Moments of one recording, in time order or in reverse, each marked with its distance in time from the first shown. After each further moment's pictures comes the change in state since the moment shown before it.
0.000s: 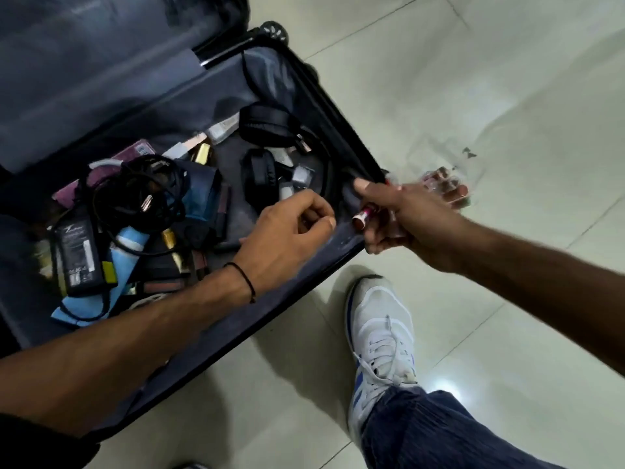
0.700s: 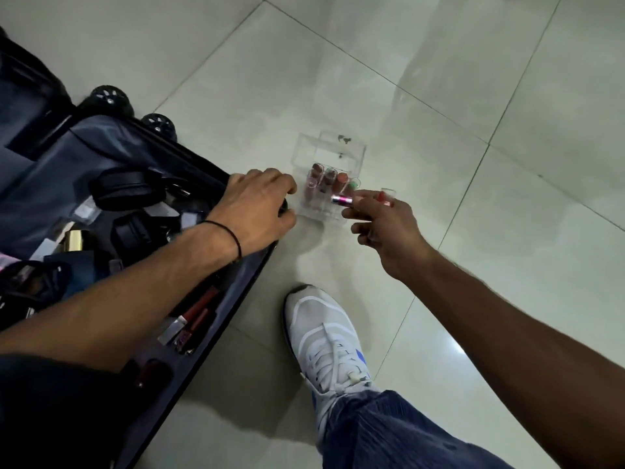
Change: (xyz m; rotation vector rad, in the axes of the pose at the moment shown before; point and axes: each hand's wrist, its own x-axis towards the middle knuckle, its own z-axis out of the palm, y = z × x) left_hand 0.113 0.045 0.085 0.924 -0.330 0.421; right_hand -0.019 0.096 -0.094 0.571 0.656 -0.080
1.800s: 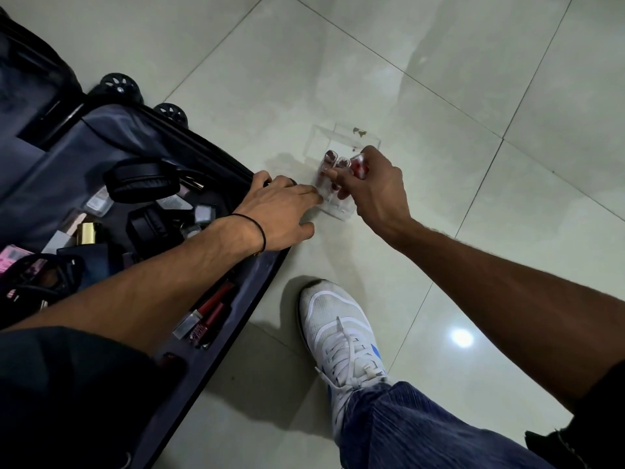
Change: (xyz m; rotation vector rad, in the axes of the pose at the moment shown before) left_hand 0.007 -0.009 0.016 0.171 -0.216 0.153; right_hand 0.031 -0.012 0.045 -0.543 0.074 -0.423
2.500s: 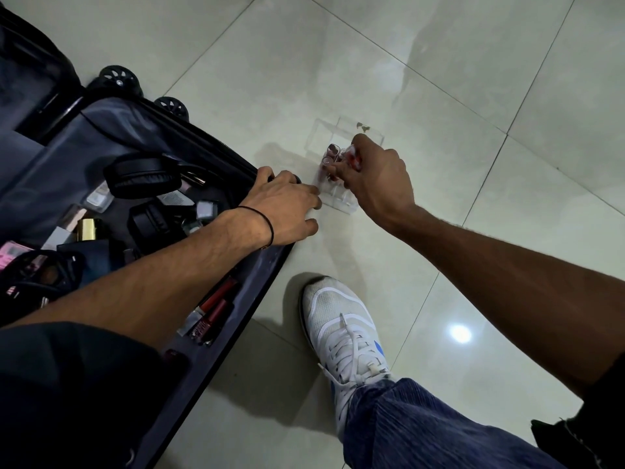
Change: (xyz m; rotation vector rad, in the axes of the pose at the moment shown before) left_hand 0.006 -0.002 0.003 0.019 -0.065 -0.013; right_hand 0.010 -0.004 0.000 -0.430 0.014 -0.198
